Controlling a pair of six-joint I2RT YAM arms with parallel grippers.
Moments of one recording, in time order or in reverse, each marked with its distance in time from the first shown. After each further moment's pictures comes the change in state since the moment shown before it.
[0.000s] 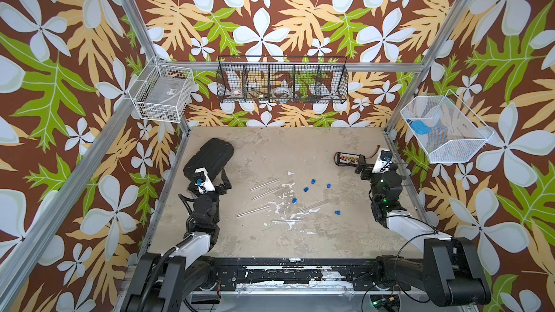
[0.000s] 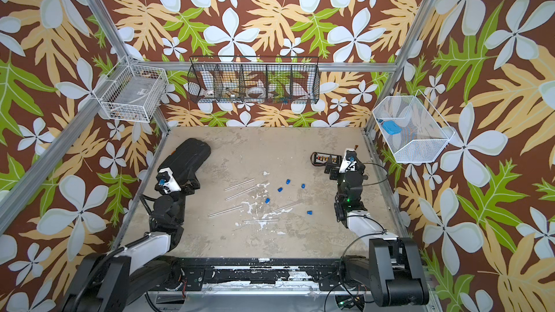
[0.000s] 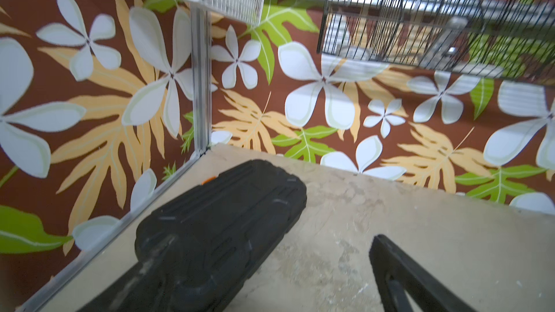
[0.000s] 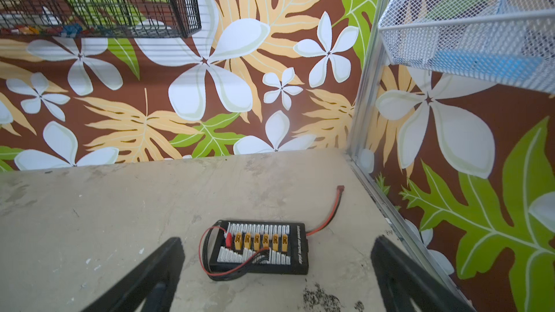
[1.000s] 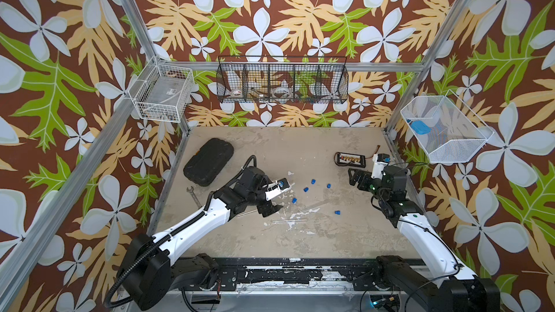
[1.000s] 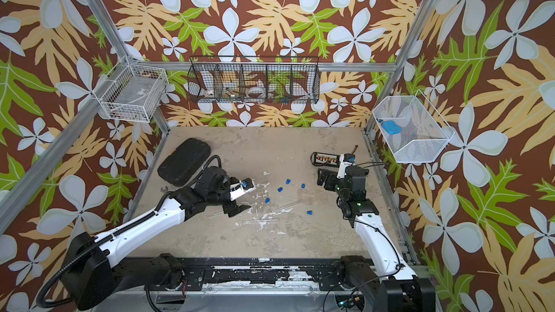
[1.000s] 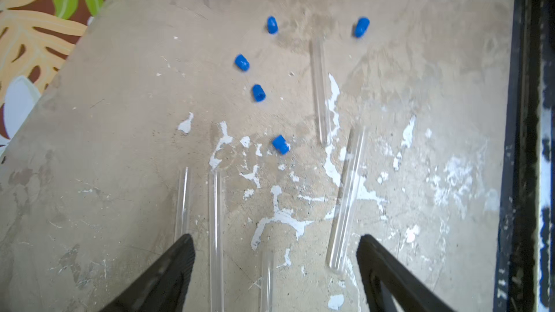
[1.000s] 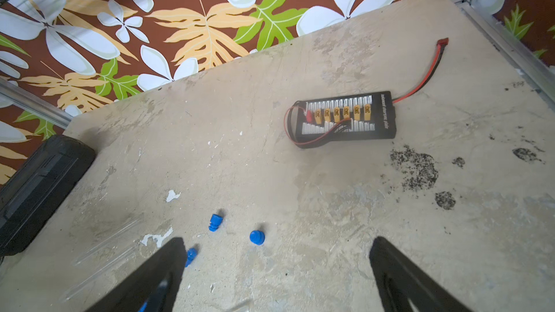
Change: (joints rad) left arm -0.569 0.230 0.683 -1.397 0.552 0.709; right arm 0.000 -0.221 0.126 -0.758 -0.322 0.280
